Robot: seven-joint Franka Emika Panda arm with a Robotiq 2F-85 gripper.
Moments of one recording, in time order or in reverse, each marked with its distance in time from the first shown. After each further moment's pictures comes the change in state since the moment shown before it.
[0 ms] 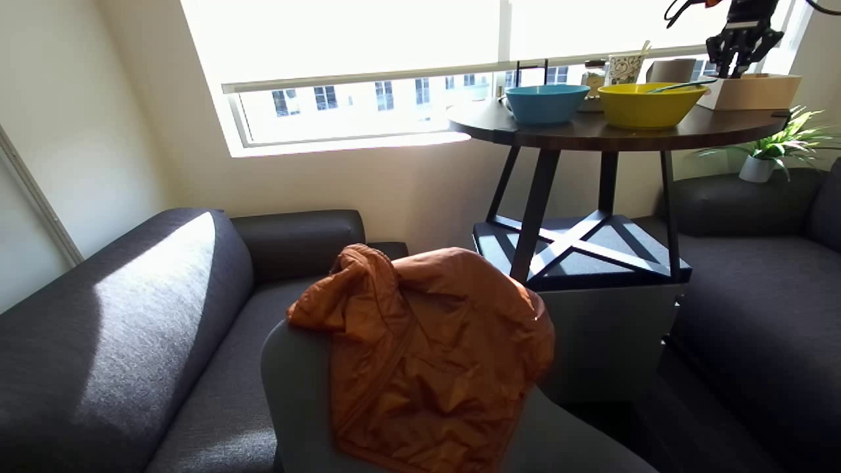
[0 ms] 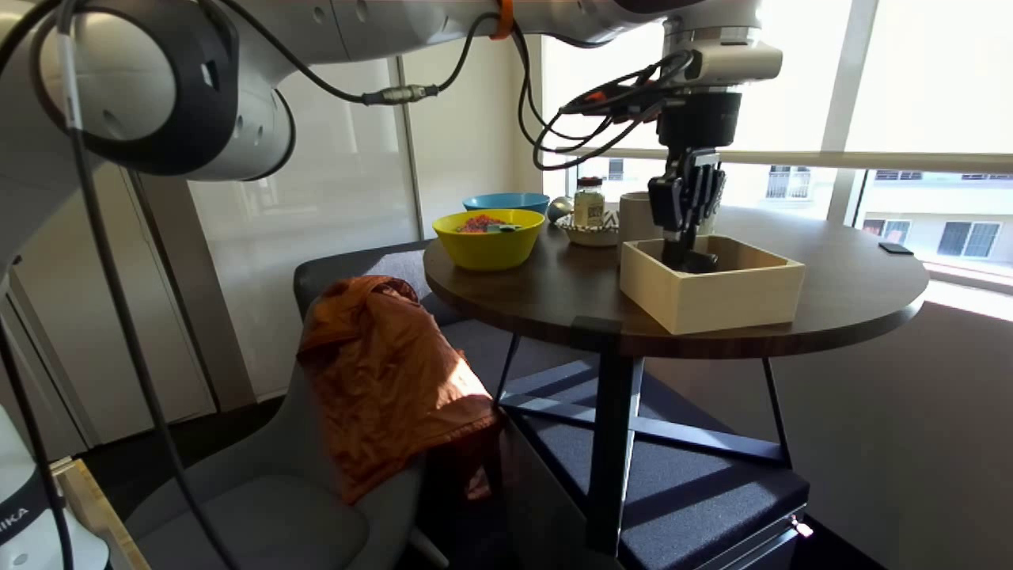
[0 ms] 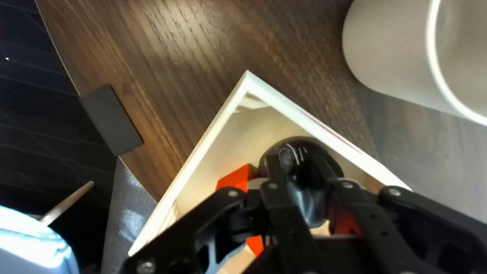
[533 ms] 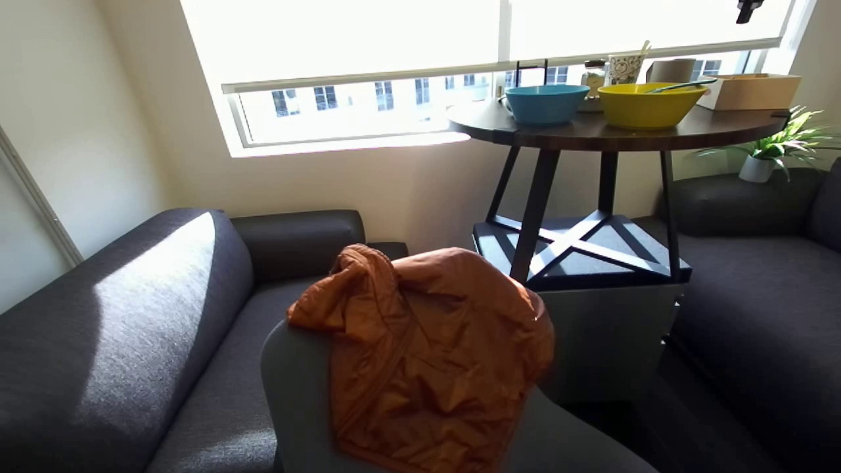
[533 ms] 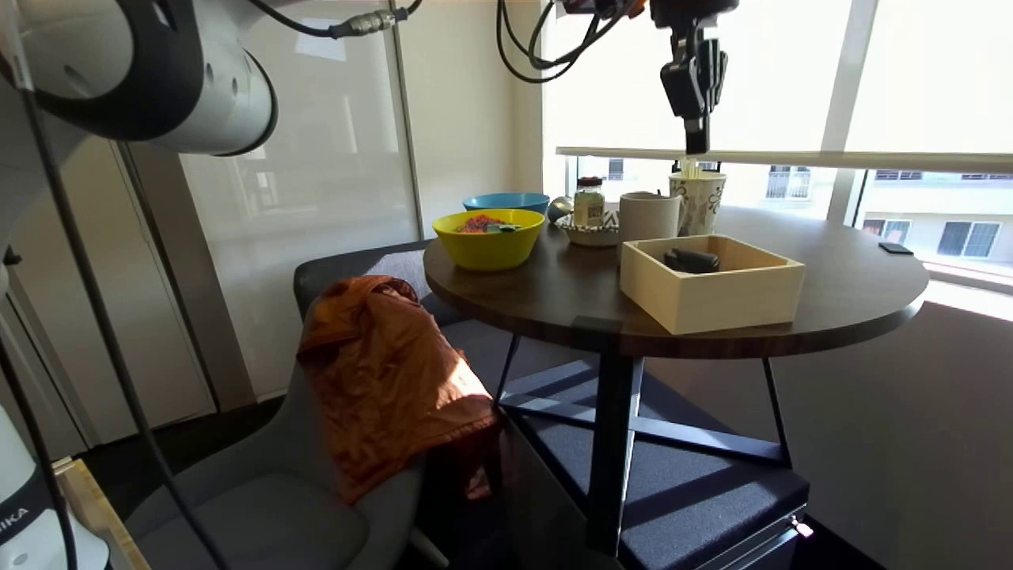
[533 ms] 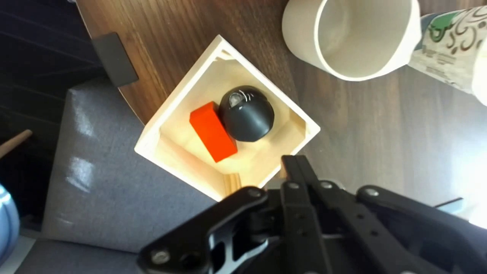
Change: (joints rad) arm -0.001 -0.081 -0.003 0.127 -0.008 -0.005 -0.111
